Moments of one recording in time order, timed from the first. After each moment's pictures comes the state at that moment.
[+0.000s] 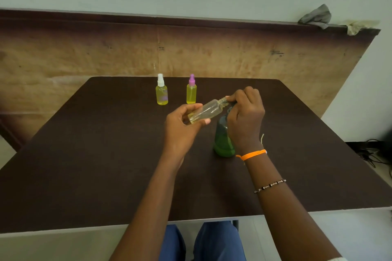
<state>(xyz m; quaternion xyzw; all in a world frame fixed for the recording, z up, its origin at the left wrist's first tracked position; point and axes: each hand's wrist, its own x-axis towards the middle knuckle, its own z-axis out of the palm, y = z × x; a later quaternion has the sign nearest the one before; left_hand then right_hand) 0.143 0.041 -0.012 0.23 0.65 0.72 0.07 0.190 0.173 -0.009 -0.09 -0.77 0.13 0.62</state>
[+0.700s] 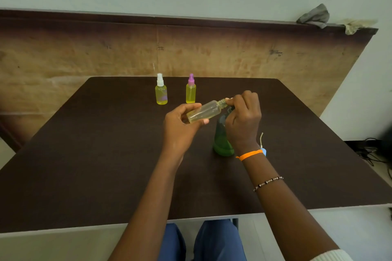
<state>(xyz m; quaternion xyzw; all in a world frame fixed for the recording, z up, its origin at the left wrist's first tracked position) 0.142 0.041 -0.012 0.23 0.66 0.71 0.06 0.191 0.175 -0.018 -0.09 -0.77 0.10 0.63</state>
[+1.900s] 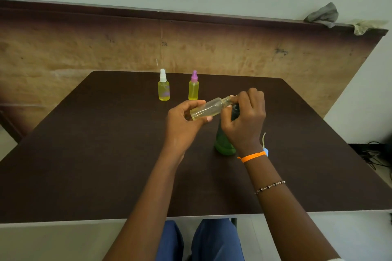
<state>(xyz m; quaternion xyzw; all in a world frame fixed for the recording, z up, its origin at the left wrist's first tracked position) 0.143 0.039 -0.009 0.24 0.65 0.72 0.08 0.196 0.166 -0.012 -0.09 -0.79 0.11 0.60</state>
